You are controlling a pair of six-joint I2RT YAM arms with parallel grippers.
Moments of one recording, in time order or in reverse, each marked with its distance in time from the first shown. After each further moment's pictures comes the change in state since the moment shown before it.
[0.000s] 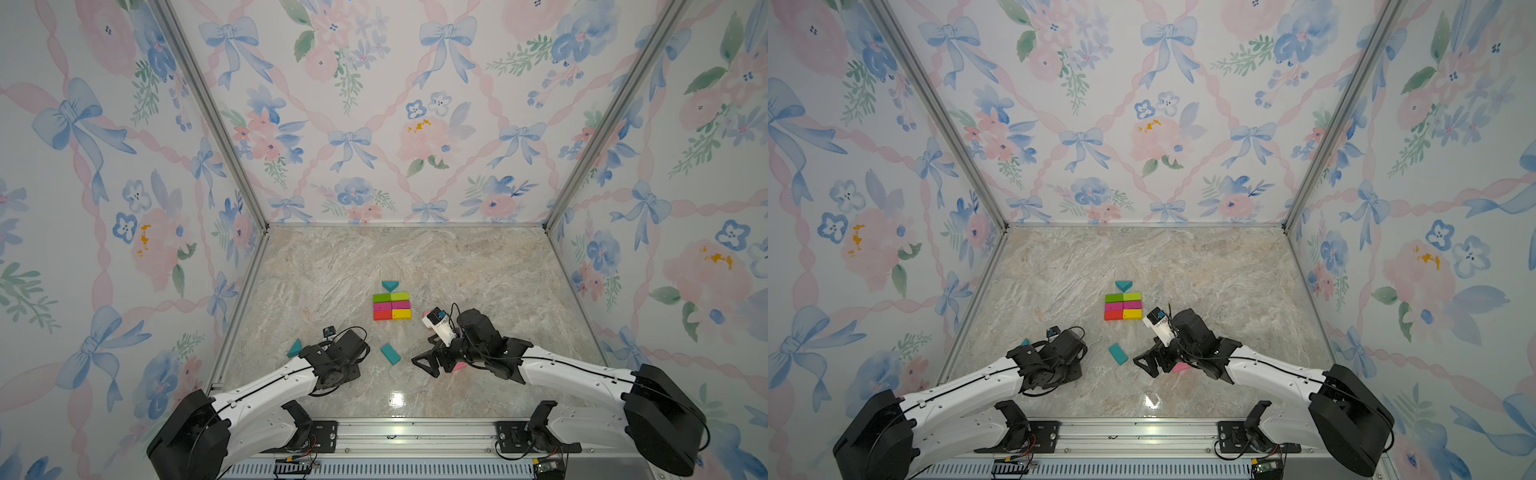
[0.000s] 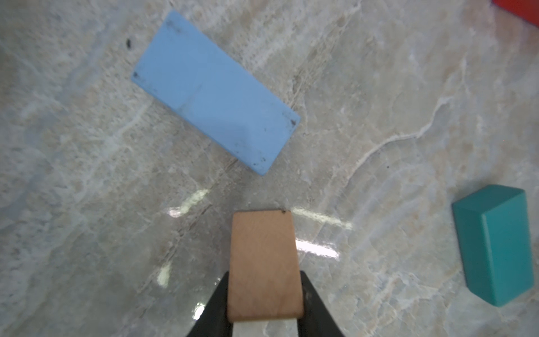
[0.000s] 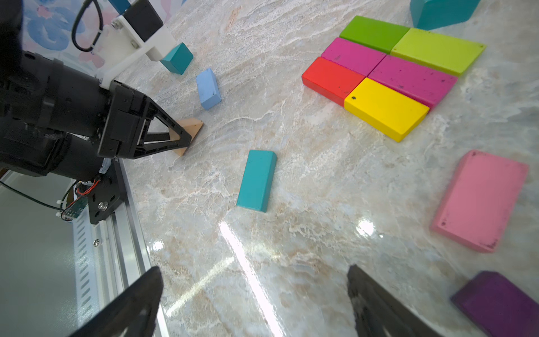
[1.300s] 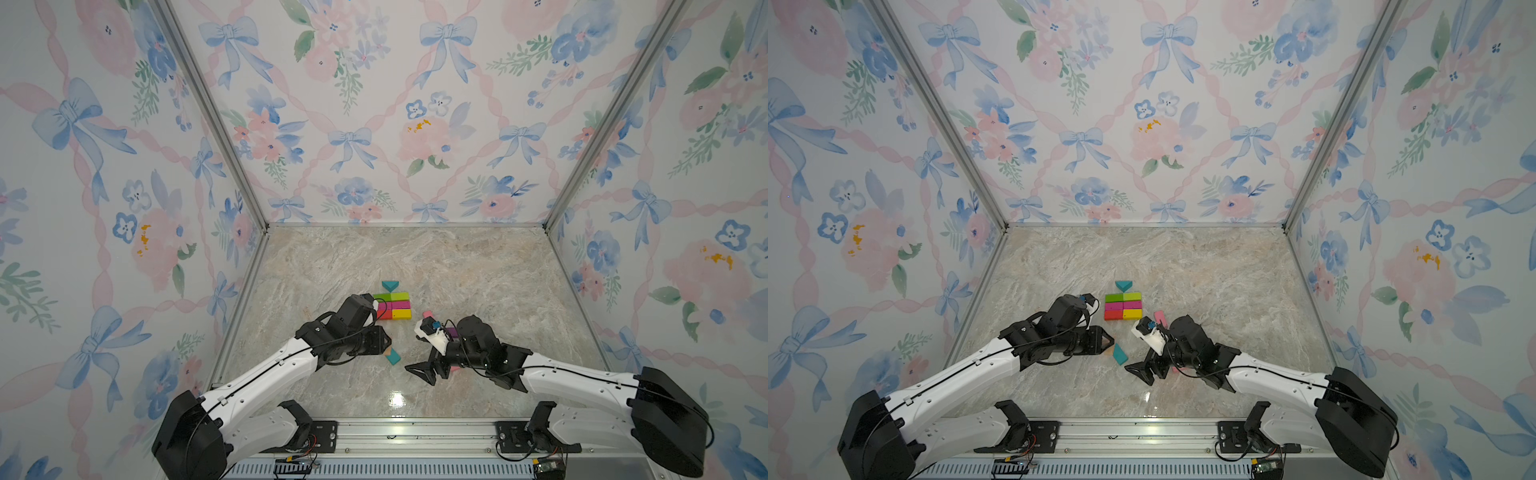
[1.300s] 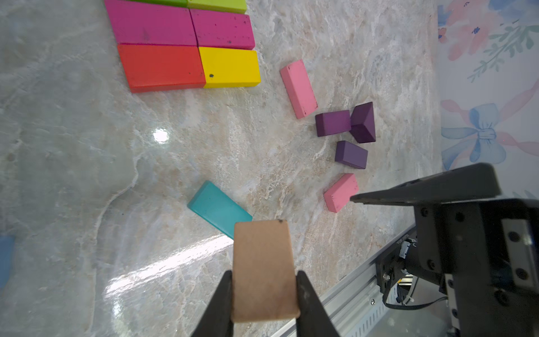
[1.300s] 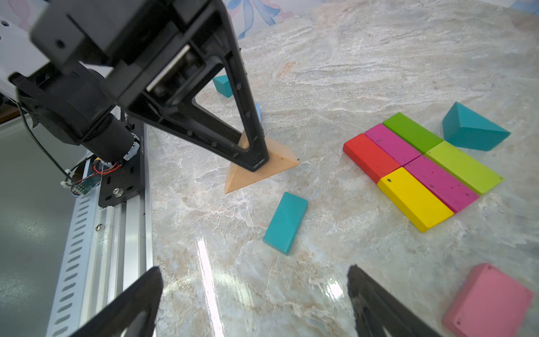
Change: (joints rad) left arm 0.076 0.025 0.266 0.138 0.458 0.349; right arm 0.101 0.007 -0.014 0.176 0.007 -0.213
